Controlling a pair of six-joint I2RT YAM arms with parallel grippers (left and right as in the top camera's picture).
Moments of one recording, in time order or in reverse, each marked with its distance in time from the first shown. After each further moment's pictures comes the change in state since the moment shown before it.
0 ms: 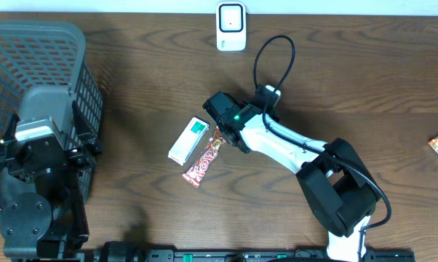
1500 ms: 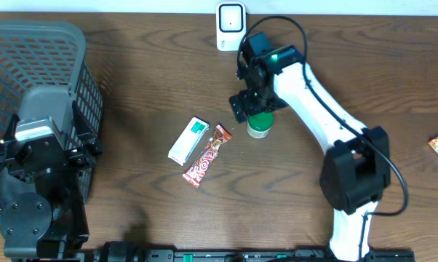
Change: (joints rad) left arm 0.000 0.000 0.000 0.000 0.000 0.000; right arm -0.260 0.078 0.460 -0.494 -0.889 -1.110
